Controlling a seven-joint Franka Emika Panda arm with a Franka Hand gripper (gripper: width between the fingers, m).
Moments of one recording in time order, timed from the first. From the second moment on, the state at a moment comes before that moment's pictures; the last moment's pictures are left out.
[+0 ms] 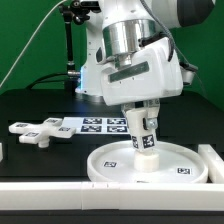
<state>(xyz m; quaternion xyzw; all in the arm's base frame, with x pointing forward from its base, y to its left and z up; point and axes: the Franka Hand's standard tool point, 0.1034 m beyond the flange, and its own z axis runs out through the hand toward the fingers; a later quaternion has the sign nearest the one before) 0.555 0.028 0.070 -0.80 0.57 -0.08 0.13</state>
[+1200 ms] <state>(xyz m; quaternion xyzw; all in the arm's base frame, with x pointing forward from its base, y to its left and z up) 0.560 0.034 0.083 -0.98 0.17 -0.10 0.08</state>
